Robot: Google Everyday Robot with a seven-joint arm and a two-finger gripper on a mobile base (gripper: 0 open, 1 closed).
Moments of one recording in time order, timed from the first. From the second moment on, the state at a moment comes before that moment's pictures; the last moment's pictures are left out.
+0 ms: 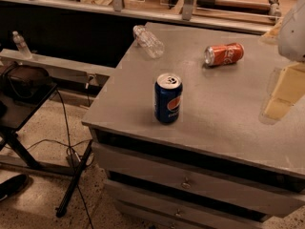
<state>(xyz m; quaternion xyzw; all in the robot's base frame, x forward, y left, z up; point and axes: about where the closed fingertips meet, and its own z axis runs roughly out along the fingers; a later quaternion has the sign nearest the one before) 0.438 -0.216 0.978 -0.60 0.78 -0.04 0.16</state>
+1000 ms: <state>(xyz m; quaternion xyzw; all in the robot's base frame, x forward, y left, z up) 0.477 -0.203 0.996 -0.57 0.77 0.05 0.29</state>
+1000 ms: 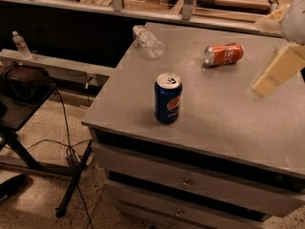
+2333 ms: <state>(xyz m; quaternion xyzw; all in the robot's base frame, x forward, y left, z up) 0.456 -0.131 1.015 -0.55 0.66 0.25 0.45</state>
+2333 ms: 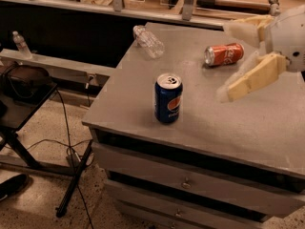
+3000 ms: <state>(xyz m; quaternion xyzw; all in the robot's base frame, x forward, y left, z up) 0.417 -0.041 1.021 -0.51 0.58 0.39 0.51</state>
